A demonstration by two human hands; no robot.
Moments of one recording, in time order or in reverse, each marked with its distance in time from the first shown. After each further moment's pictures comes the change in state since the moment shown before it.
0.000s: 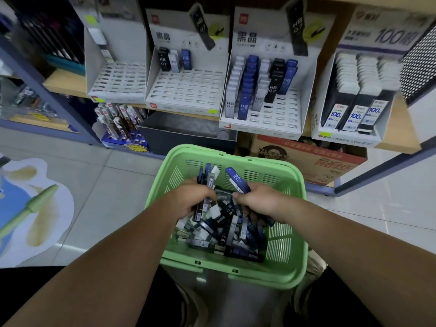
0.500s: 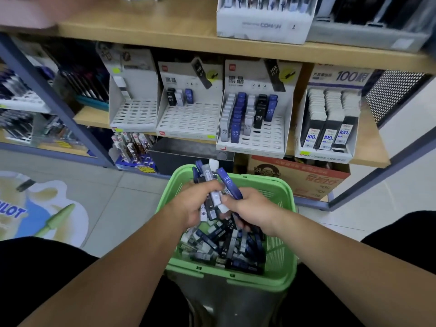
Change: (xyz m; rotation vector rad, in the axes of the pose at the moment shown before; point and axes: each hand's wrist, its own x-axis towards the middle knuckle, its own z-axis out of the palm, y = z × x) left_hand -0.078 0.044 0.008 -0.447 -0.047 0.125; right_hand -0.069 -0.037 0.008 0.251 0.028 -0.216
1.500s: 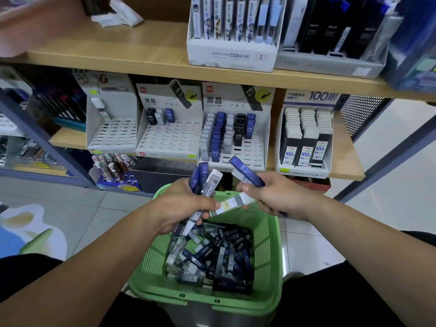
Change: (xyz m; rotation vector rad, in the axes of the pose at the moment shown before) left_hand -0.030 0.057 0.018 0.456 -0.154 0.231; right_hand -0.030 -0.046 -0.103 -0.169 0.069 -0.097
